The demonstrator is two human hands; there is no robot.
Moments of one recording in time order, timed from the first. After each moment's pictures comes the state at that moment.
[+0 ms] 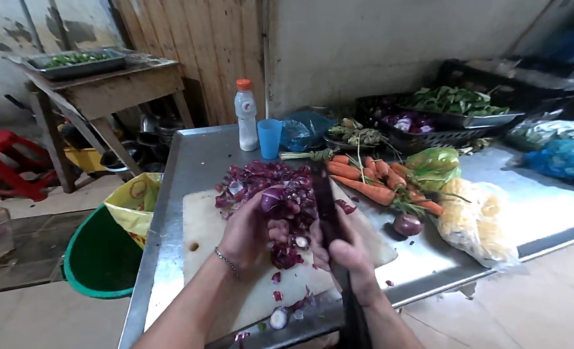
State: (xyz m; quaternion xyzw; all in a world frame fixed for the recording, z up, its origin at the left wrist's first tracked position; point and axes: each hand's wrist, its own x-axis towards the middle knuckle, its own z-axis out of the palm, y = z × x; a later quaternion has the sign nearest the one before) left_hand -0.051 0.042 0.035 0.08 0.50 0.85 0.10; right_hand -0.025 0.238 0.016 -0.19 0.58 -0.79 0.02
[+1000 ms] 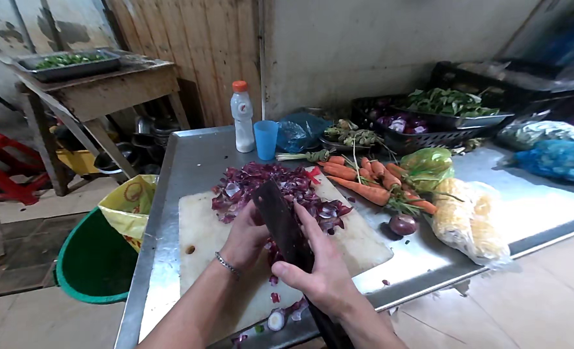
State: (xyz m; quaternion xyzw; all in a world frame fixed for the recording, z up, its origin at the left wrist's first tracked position) left_hand -0.040 0.049 0.037 0.09 0.59 0.80 0.02; right_hand -0.013 0.214 0.020 -0.18 0.80 -0.58 -0.05
